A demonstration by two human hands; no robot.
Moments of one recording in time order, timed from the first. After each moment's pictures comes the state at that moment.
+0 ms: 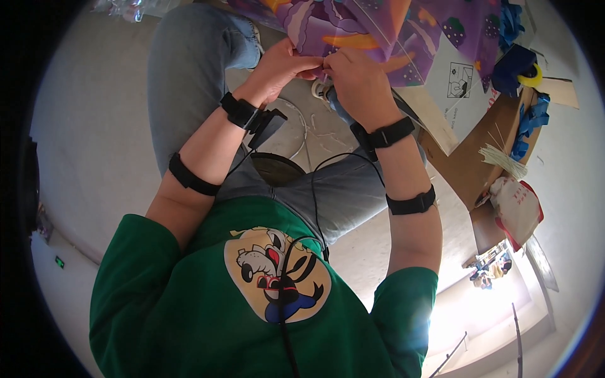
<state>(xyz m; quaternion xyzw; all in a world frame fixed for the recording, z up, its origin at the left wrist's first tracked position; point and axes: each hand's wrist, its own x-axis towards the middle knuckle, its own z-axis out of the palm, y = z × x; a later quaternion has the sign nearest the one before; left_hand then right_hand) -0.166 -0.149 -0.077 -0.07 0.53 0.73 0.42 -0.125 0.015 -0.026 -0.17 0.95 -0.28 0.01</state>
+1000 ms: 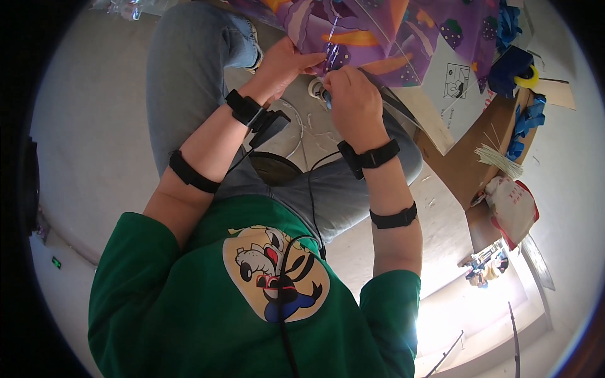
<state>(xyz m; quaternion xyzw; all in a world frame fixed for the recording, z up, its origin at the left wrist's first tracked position) -0.162 -0.140 -0.089 -0.08 0.52 0.76 0.37 -0.094 0.001 -0.020 -0.11 0.97 -0.21 0.00</state>
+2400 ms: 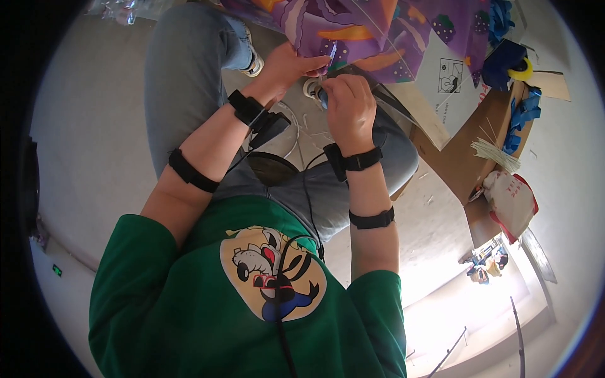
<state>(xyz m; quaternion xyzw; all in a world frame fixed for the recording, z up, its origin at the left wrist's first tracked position) -0.156 -0.129 -0.082 -0.08 0.49 0.77 0.40 -0.073 -0.007 -0.026 -0.01 0.96 -0.27 -0.12</state>
